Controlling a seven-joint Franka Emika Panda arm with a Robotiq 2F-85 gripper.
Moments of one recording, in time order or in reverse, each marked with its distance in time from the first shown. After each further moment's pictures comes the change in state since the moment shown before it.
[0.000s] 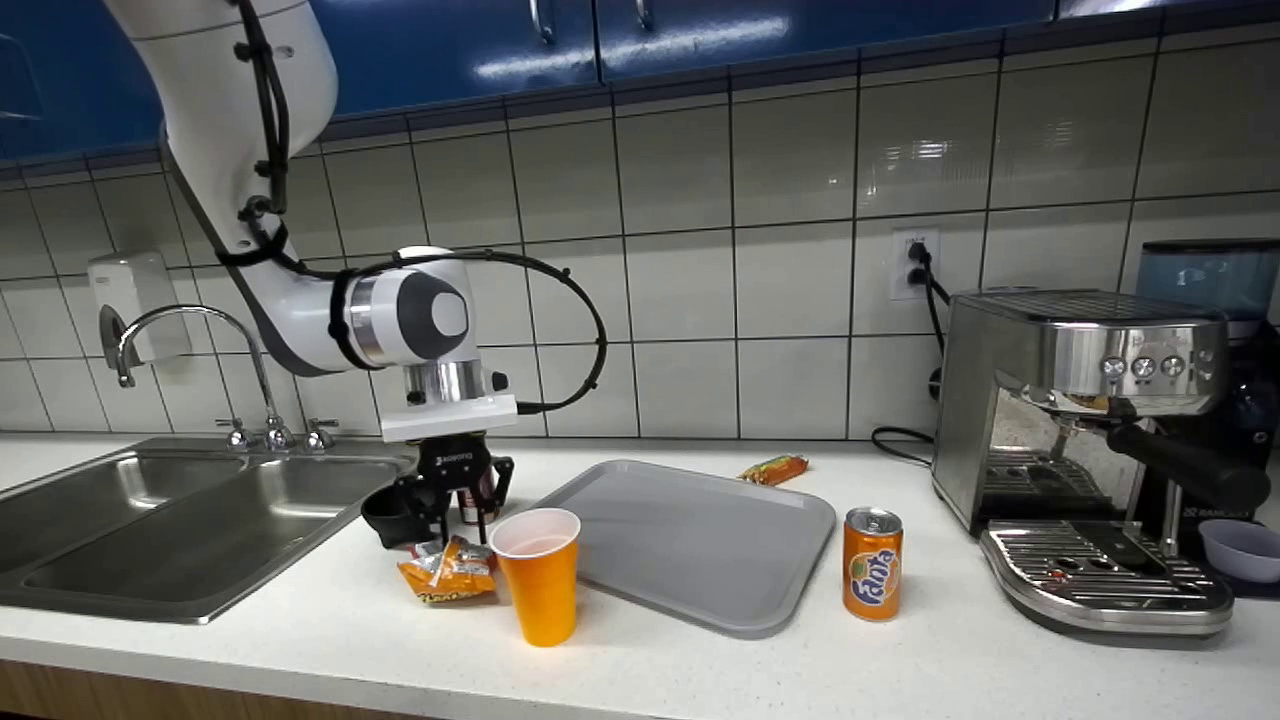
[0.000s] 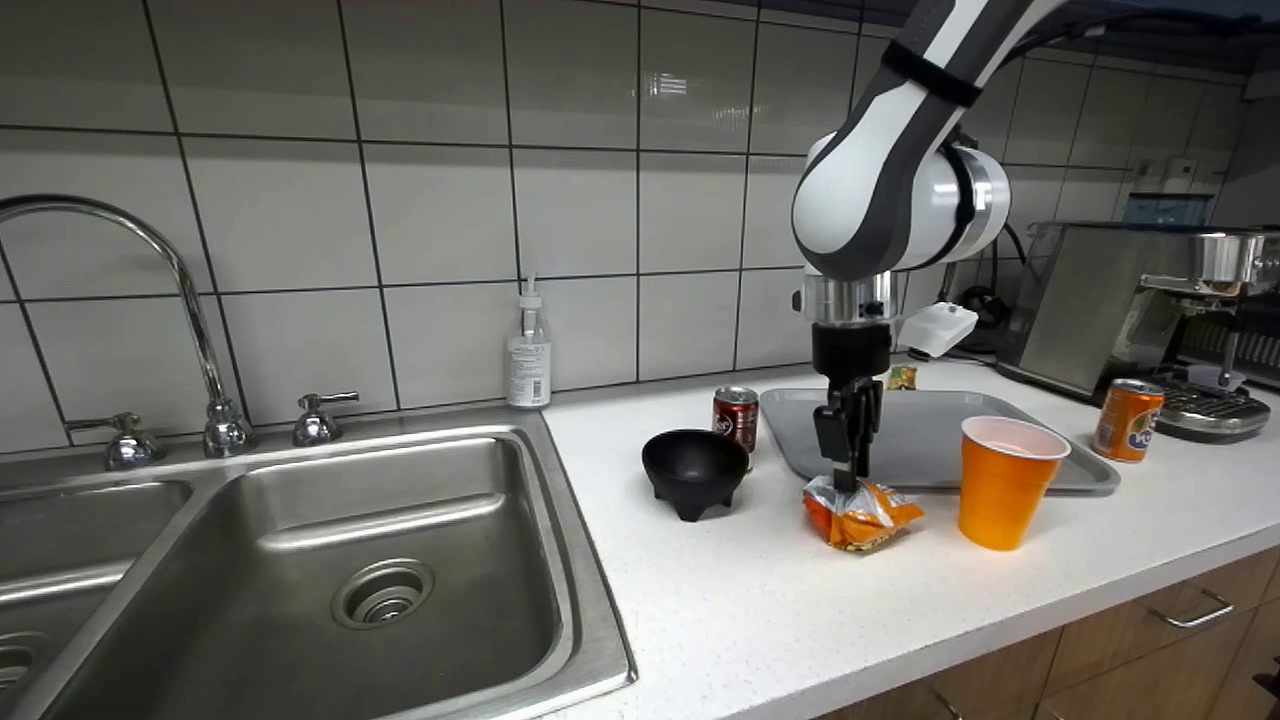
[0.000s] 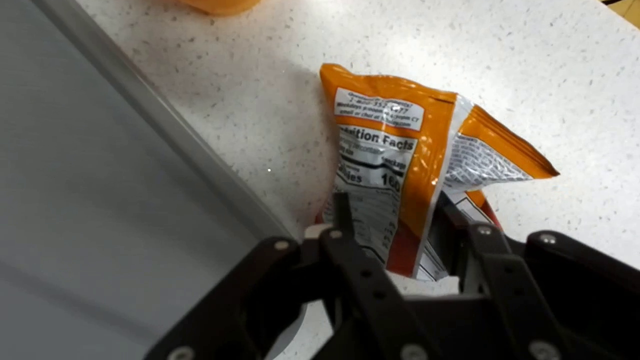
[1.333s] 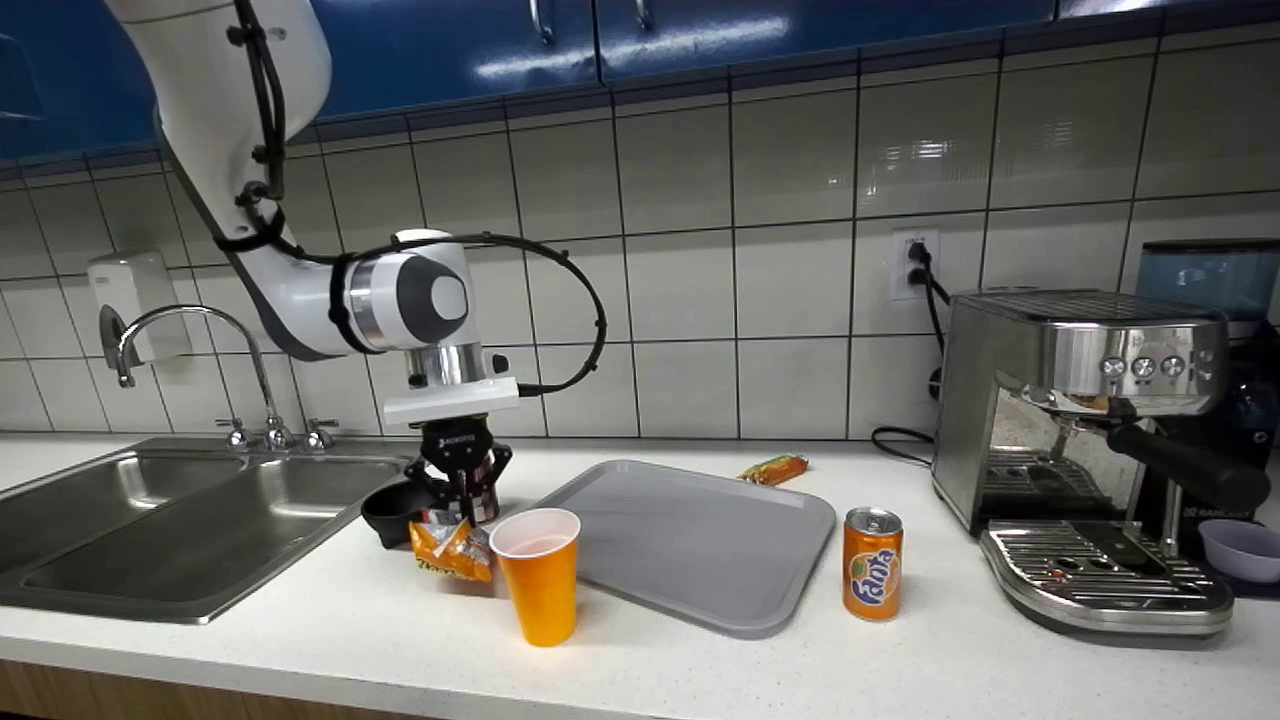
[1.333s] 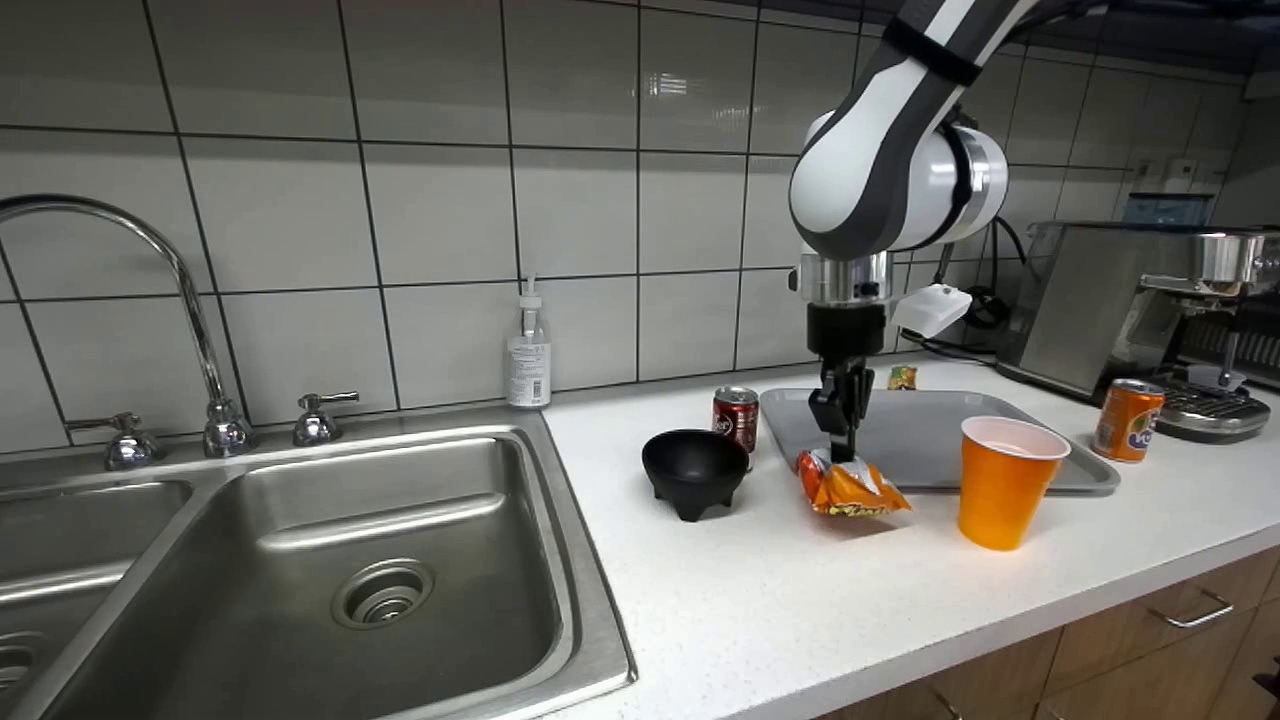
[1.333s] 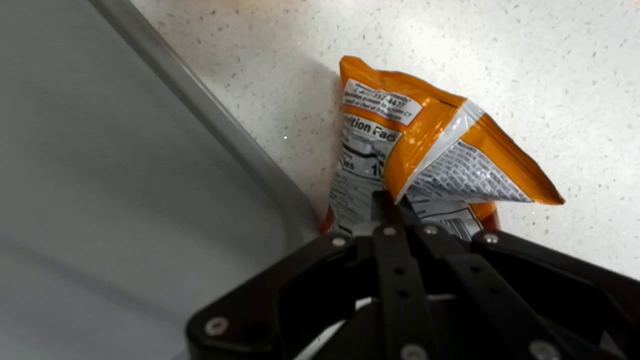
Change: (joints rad) arm 0.000 -0.026 0.001 0.016 0.000 0.001 0.000
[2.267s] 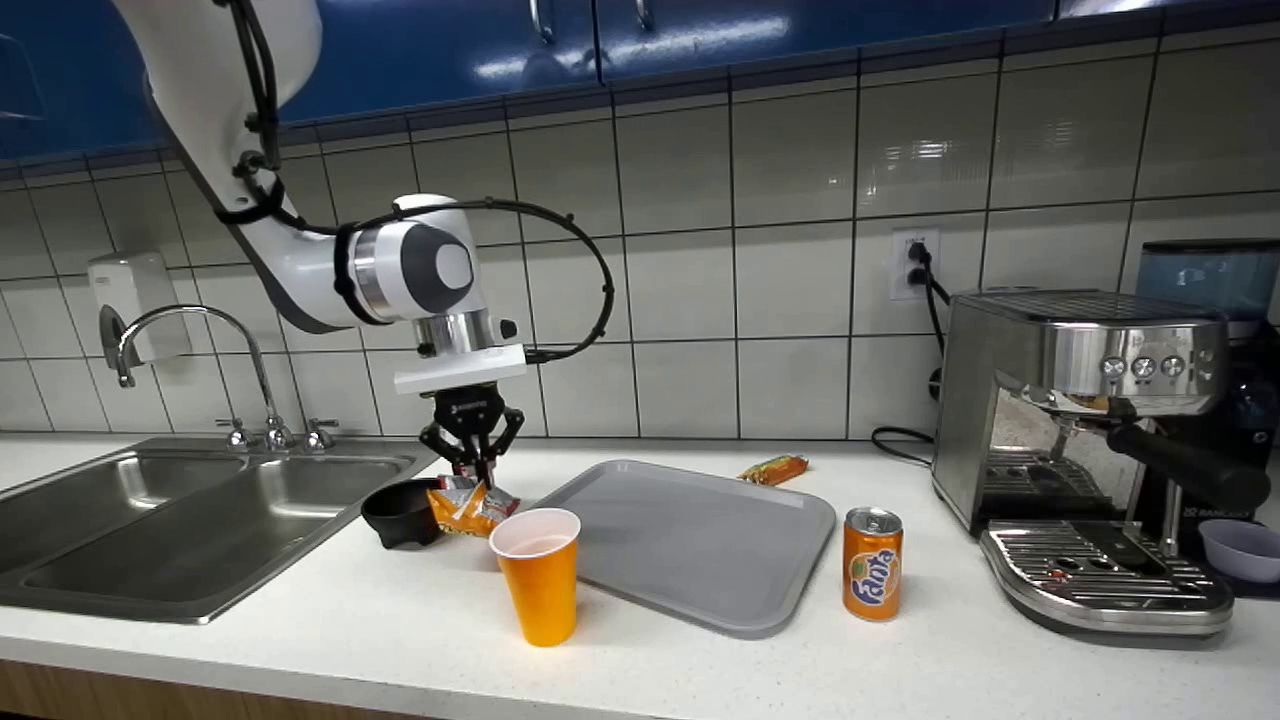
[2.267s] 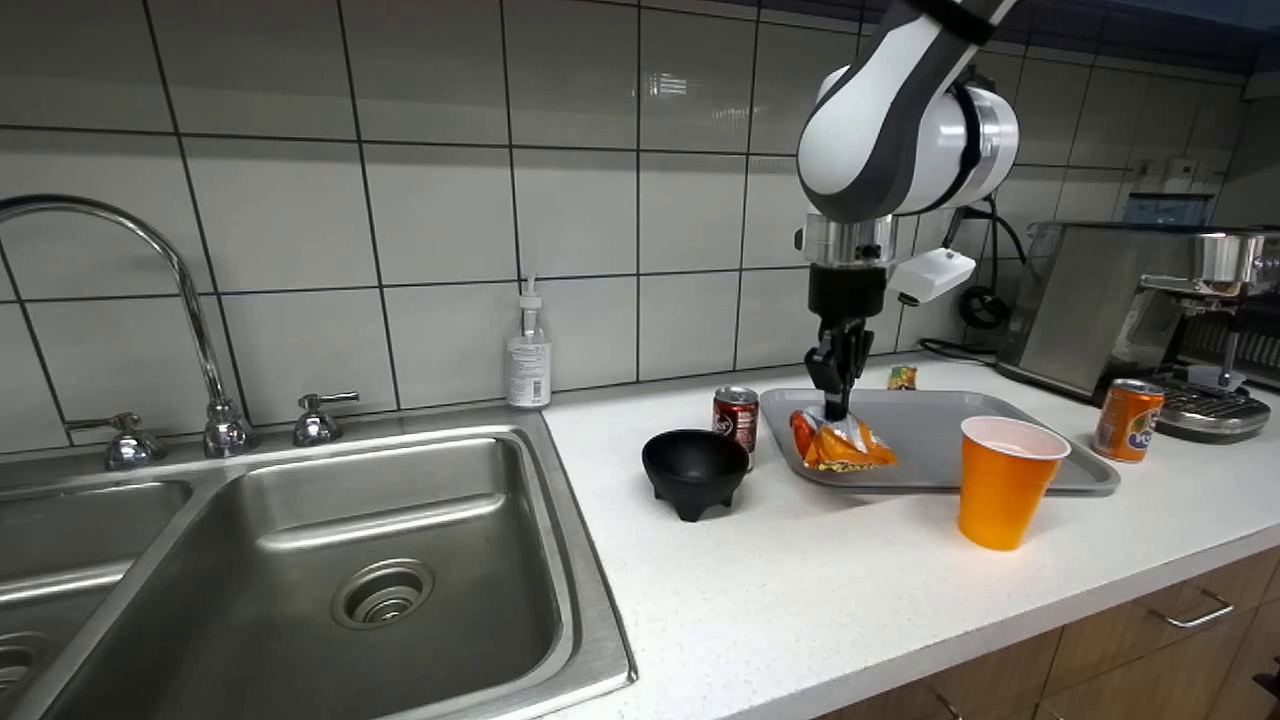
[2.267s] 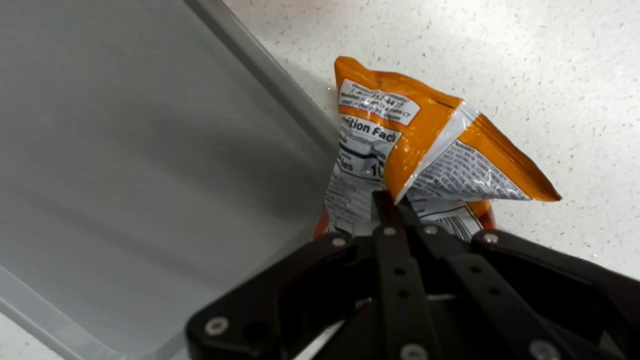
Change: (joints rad) arm -0.003 -0.053 -0.017 0.017 -0.007 0.028 0.027
